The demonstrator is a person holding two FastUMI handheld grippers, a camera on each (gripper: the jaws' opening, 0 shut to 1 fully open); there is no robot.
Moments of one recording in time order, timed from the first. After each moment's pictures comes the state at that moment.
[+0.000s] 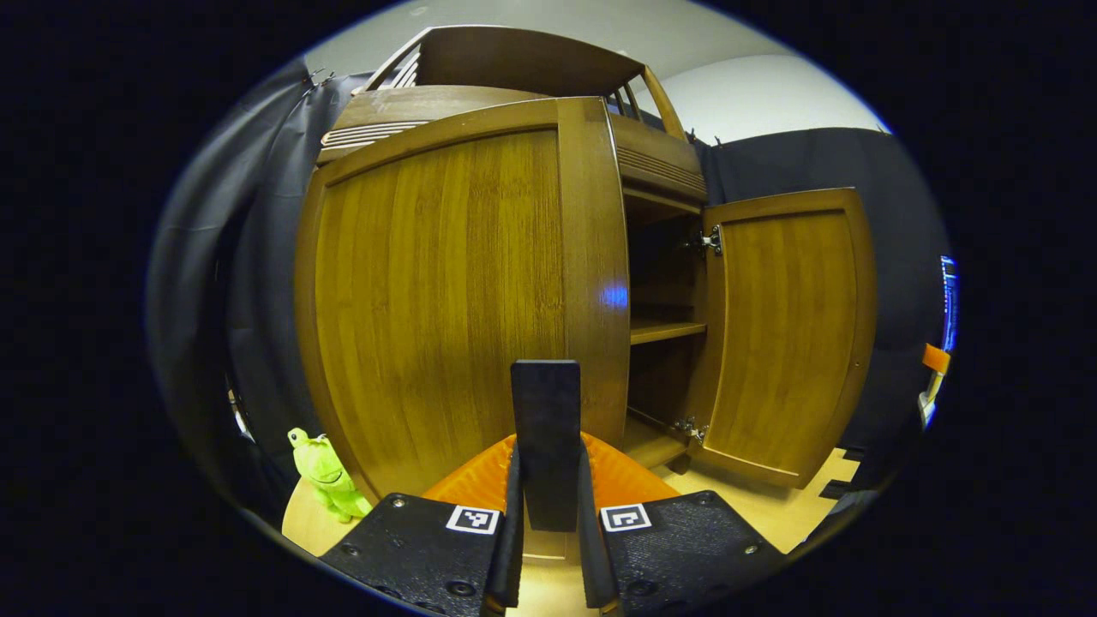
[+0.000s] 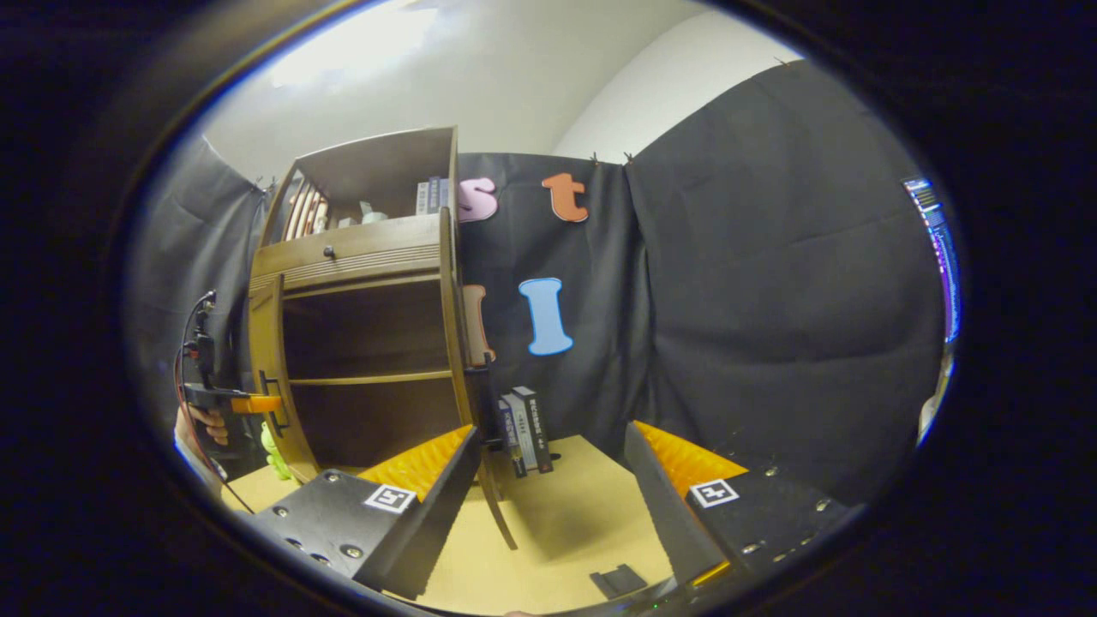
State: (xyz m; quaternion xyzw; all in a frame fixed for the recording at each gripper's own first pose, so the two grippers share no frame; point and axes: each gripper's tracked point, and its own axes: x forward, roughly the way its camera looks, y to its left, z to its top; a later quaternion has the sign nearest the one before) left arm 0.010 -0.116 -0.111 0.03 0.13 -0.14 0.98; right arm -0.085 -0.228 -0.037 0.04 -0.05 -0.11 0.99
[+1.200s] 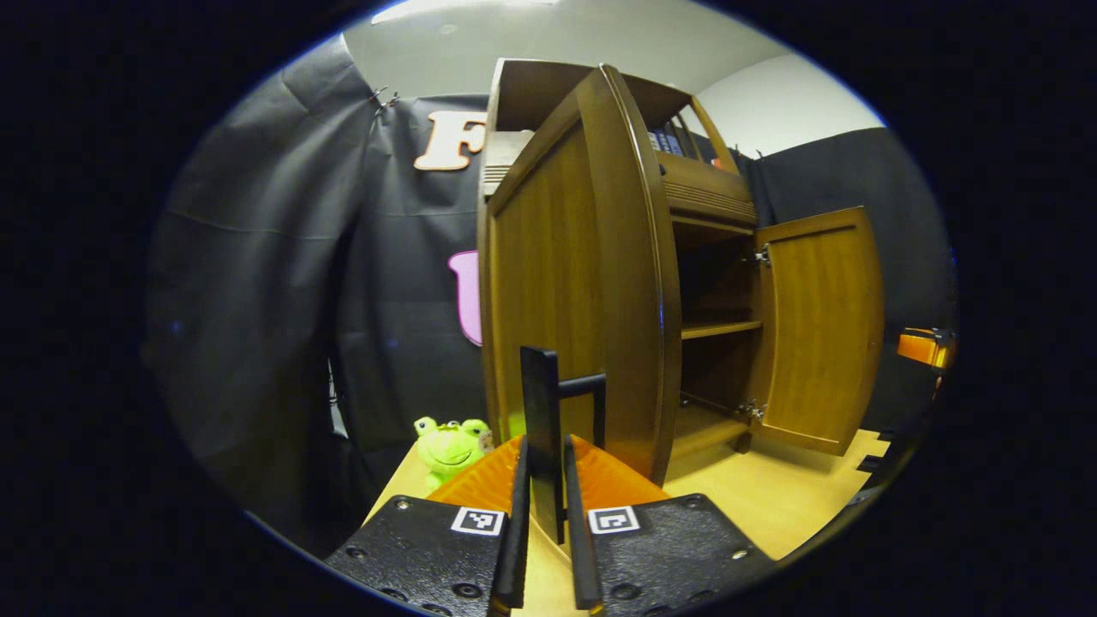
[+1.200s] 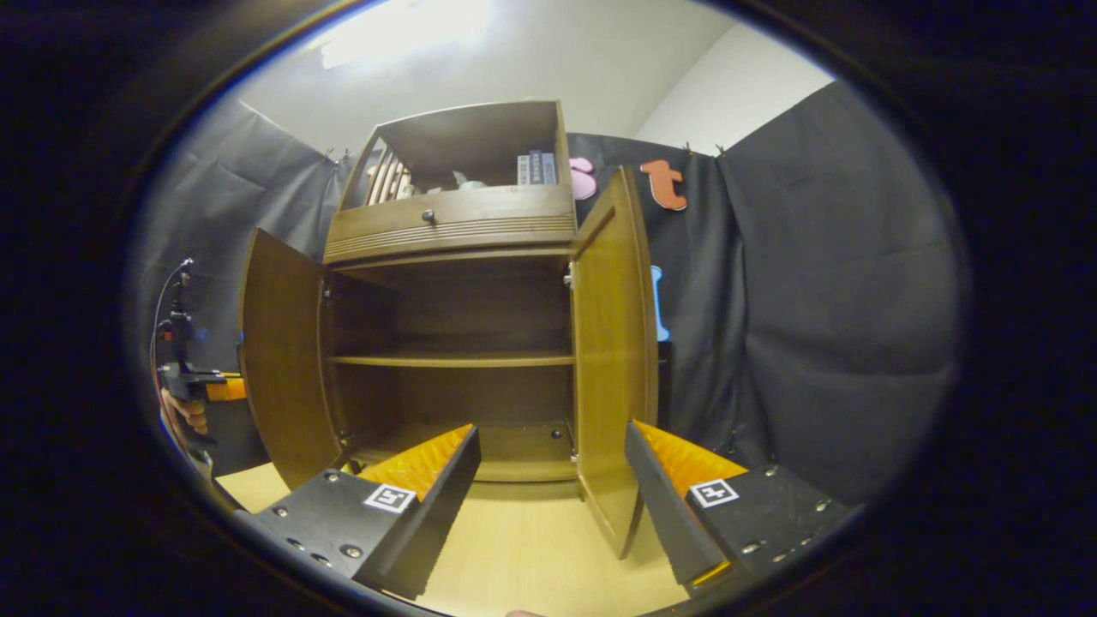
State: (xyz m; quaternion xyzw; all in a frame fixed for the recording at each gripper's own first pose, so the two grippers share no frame) left arm -0.079 0.037 -0.086 0.05 0.10 -0.03 0.99; right arm -0.018 -0.081 -0.045 0.00 -0.02 0.01 1.00
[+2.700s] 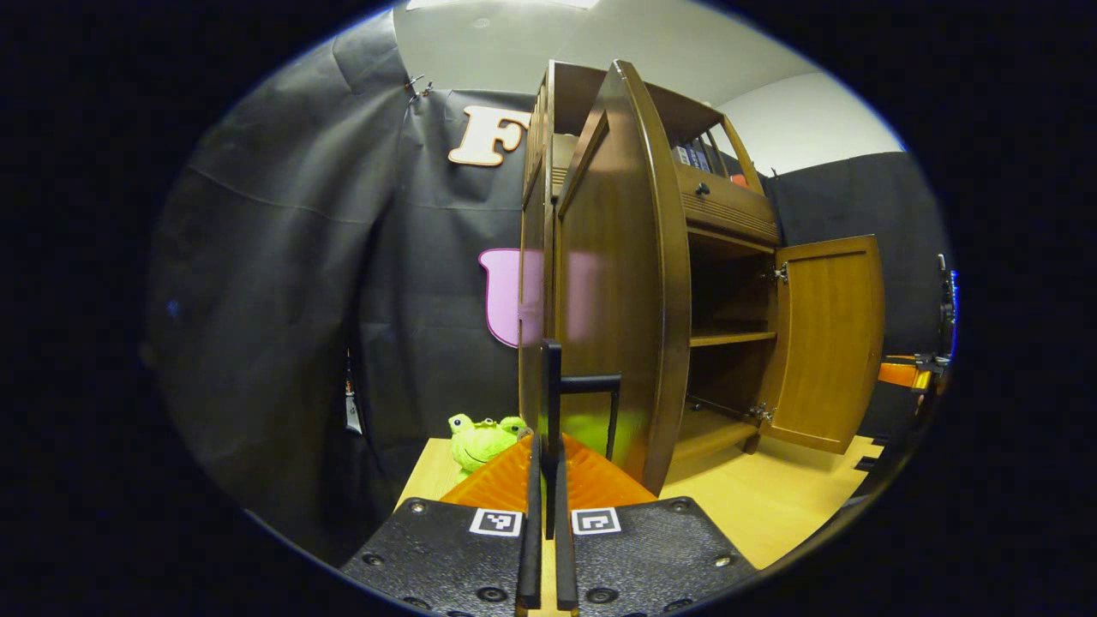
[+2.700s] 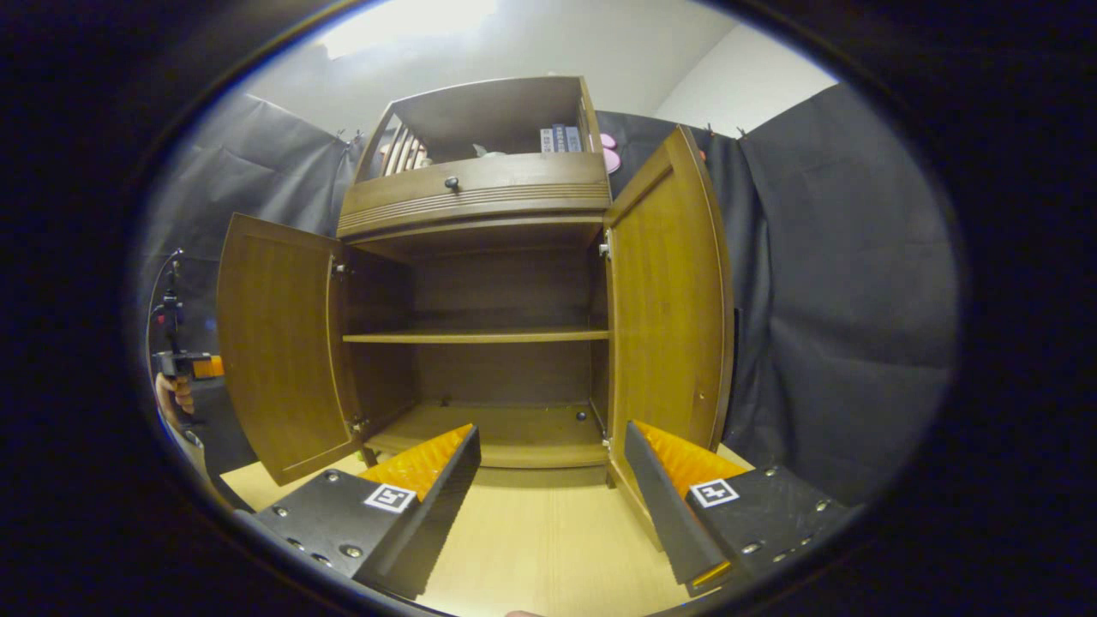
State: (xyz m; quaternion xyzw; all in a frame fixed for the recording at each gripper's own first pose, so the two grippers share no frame) left arm -0.089 0.102 -0.078 0.02 0.09 -0.04 0.99; right arm -0.006 -0.044 -0.070 -0.01 0.02 0.03 1.00
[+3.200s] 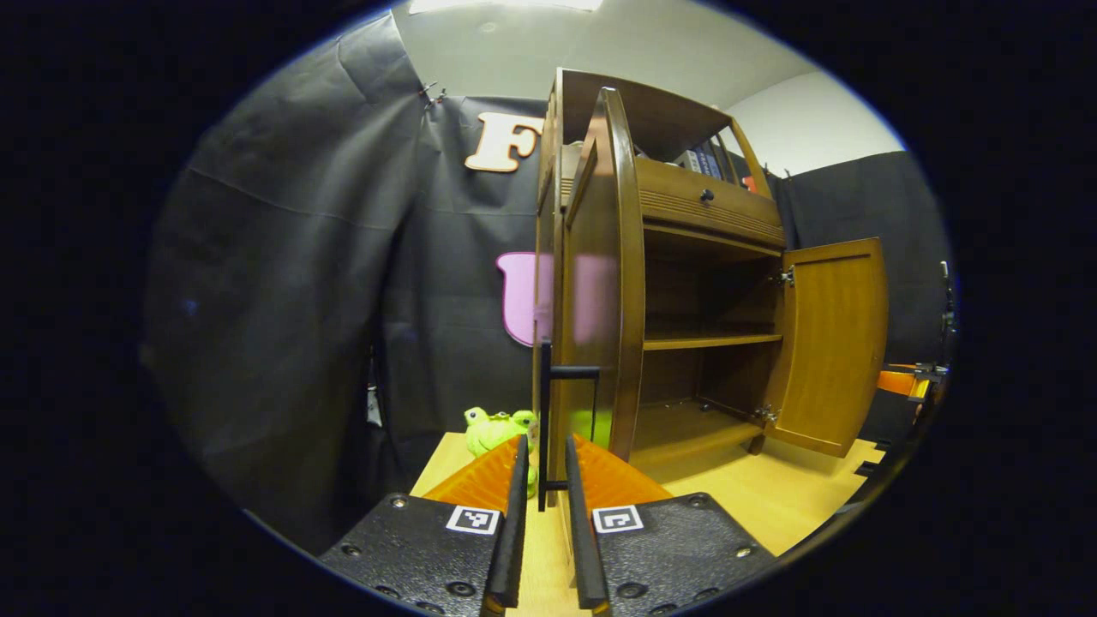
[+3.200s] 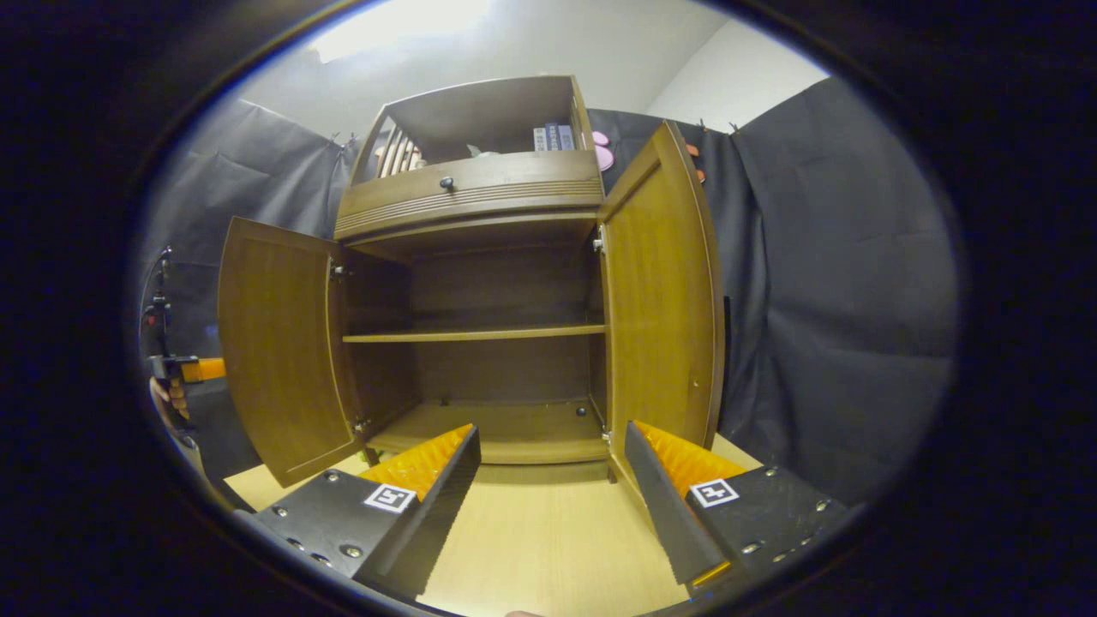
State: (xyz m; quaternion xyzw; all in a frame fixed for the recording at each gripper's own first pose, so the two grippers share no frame) left arm -0.124 0.103 -0.072 0.02 0.09 0.01 1.00; right arm -0.011 -0.047 -0.075 0.01 0.02 0.02 1.00
